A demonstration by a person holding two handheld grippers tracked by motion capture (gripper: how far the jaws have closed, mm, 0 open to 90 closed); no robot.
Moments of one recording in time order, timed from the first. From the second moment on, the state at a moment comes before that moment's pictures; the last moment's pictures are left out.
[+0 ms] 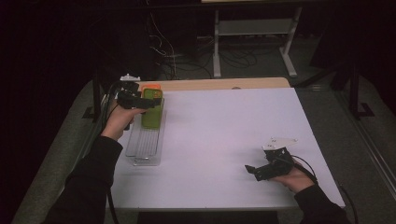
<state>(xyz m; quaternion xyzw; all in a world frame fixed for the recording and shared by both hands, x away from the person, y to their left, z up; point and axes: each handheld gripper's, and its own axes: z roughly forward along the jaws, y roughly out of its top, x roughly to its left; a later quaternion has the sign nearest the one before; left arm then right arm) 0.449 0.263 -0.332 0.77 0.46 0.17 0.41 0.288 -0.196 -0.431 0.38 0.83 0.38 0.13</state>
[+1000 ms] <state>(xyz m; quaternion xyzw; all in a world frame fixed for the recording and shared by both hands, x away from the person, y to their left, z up) 0.335 0.245 -0.359 0.83 0.31 0.11 0.45 0.286 -0.195 -0.427 0.37 0.83 0.39 0.14</state>
